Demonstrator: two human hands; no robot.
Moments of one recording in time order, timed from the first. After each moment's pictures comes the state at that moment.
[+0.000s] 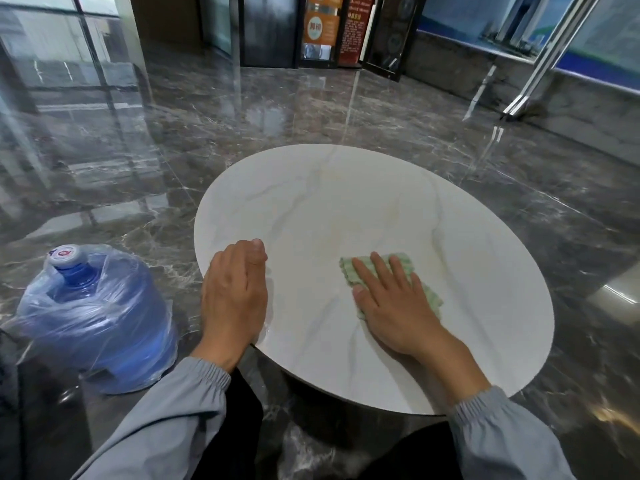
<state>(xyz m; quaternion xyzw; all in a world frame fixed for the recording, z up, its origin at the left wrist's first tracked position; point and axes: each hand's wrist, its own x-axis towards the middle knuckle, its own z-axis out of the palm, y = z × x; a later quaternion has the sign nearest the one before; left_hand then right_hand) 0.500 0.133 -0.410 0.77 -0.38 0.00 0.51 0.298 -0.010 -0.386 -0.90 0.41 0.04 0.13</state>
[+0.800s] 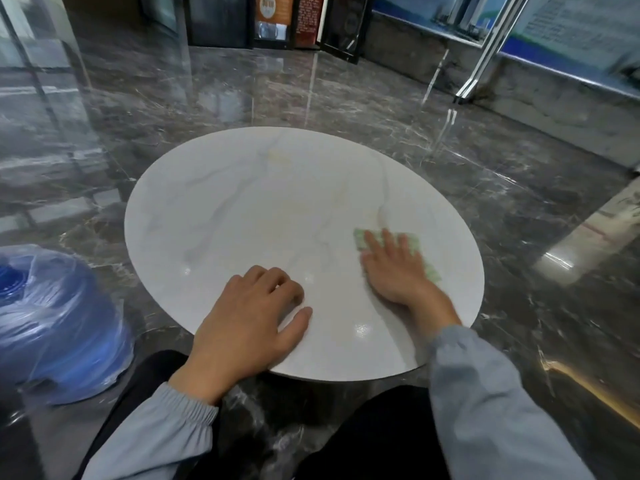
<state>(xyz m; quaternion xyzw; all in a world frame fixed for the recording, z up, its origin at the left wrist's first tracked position) 0.426 0.129 -0.416 0.69 -0.66 0.04 0.29 0.242 -0.082 -0.389 -0.83 0.55 0.04 0.13</state>
